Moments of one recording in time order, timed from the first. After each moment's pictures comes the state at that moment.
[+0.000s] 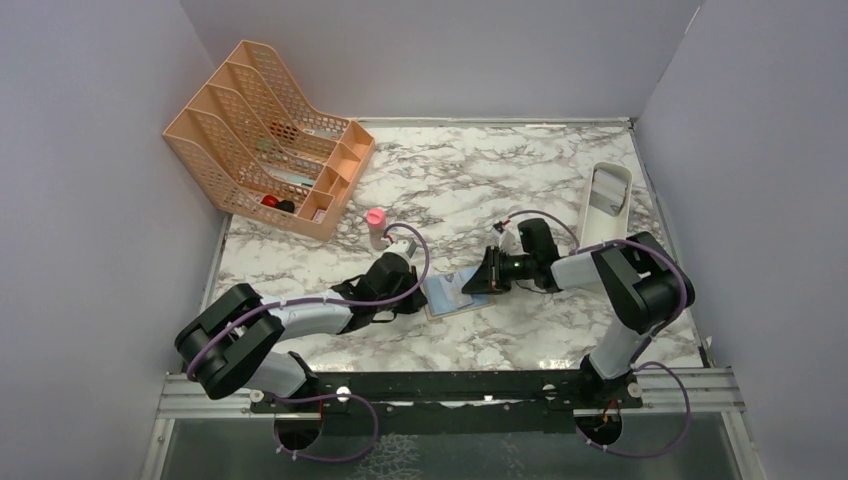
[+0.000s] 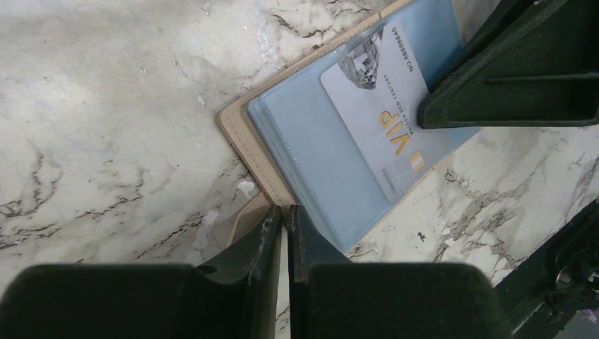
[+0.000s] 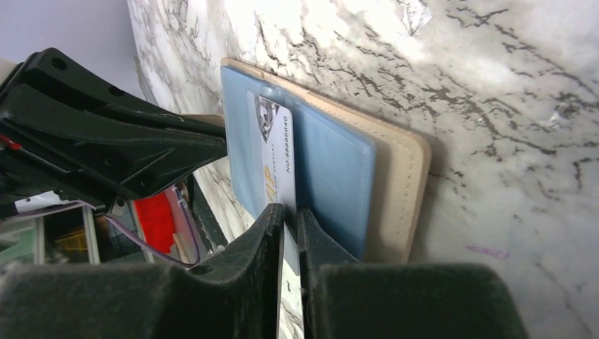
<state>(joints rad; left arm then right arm) -0.83 1.38 0.45 0.22 0.01 -0.69 0.39 1.75 0.56 0.40 -0.84 0.65</state>
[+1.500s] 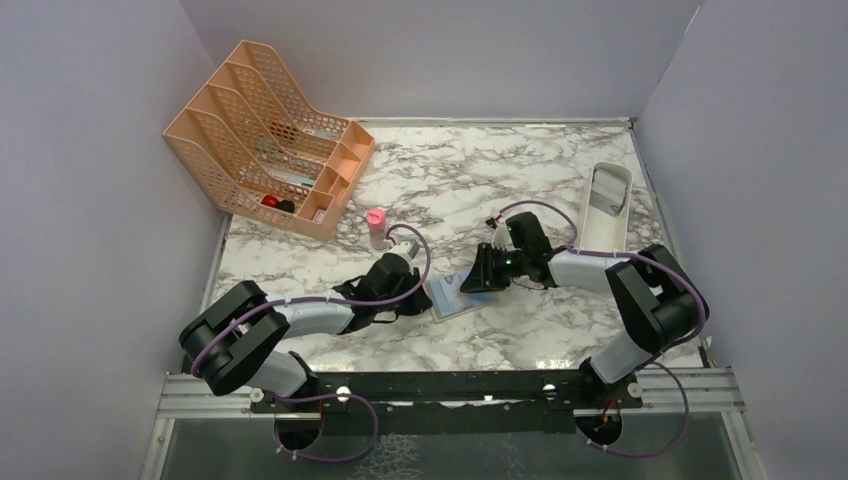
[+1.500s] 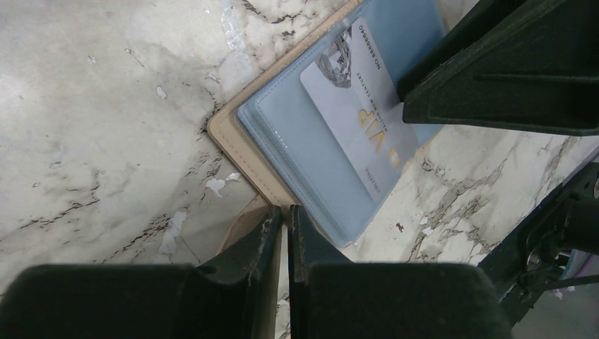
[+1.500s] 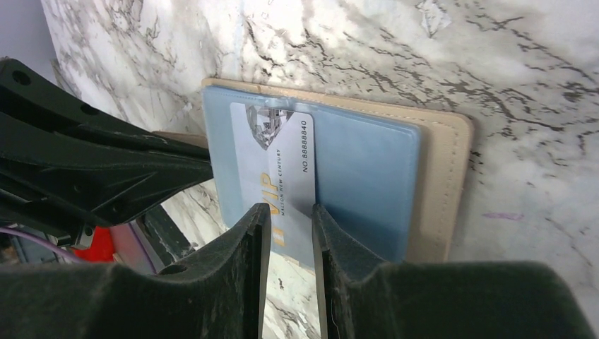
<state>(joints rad) -0.83 1.41 0.44 0.28 0.08 -0.72 0.48 1.61 0.65 0.07 -0.60 0.53</state>
